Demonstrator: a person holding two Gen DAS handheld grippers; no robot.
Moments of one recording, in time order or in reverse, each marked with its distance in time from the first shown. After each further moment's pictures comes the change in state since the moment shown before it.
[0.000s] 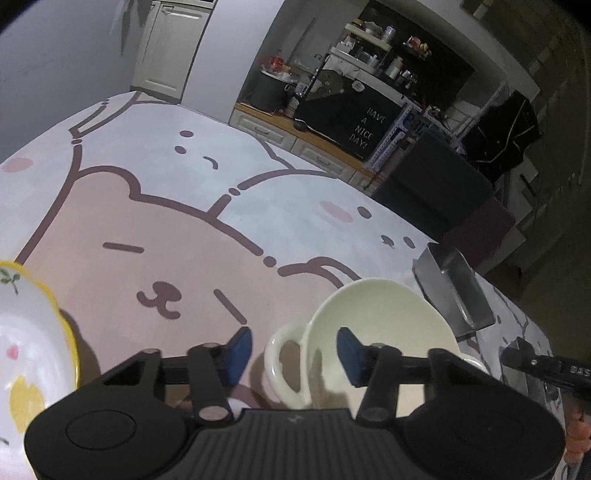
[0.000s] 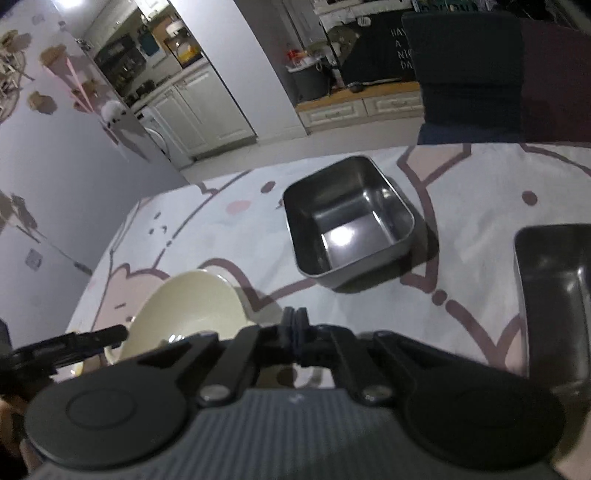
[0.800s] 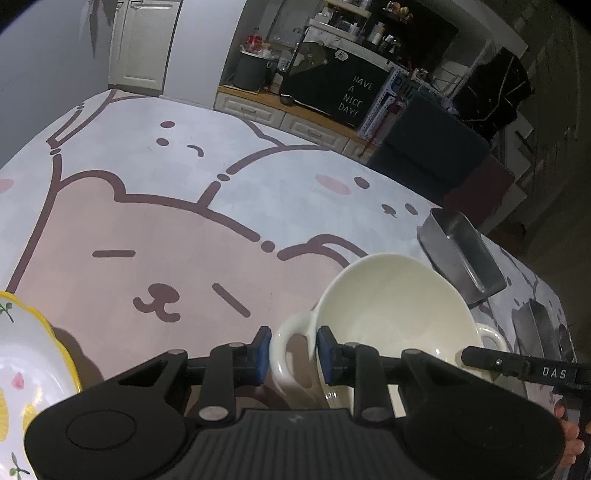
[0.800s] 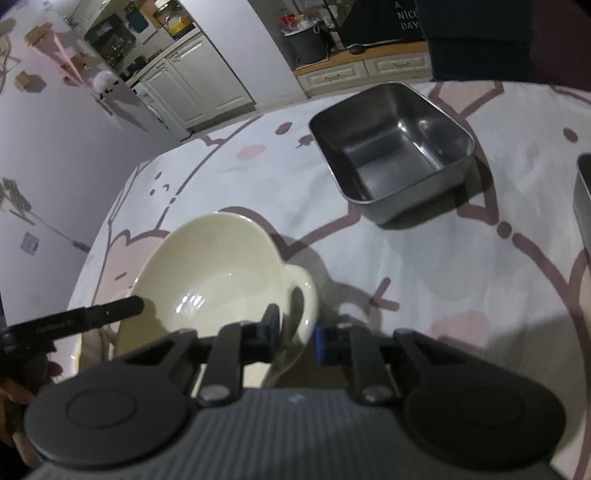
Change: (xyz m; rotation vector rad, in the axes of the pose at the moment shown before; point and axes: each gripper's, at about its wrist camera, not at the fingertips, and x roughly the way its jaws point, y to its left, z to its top) left arm 0.011 -0.001 0.005 0.104 0.089 0.012; right arm 0.051 0.034 -0.024 0.030 0.124 -0.007
